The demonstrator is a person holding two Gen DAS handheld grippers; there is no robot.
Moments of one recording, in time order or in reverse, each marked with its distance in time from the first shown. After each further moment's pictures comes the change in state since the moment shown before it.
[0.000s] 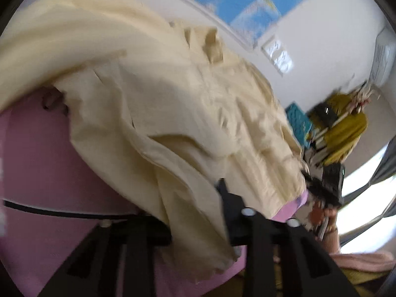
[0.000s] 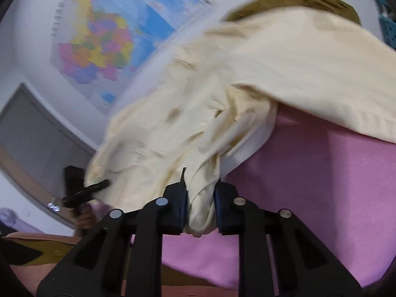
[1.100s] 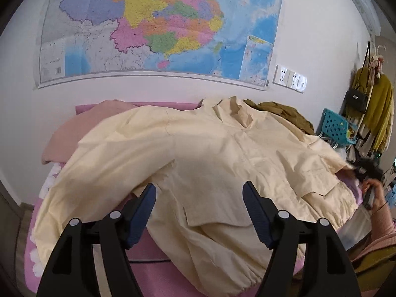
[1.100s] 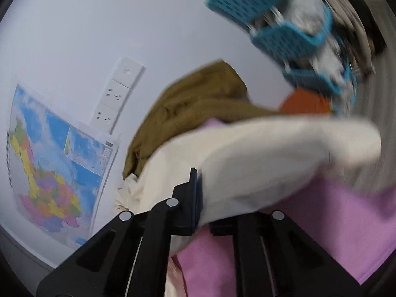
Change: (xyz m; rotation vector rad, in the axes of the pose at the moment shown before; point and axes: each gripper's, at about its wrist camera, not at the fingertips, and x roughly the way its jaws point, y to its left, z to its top) left arm -0.074 -0.039 0.041 0.342 -0.271 0.383; right arm -0.084 -0.110 0.044 0.472 -0.613 -0.318
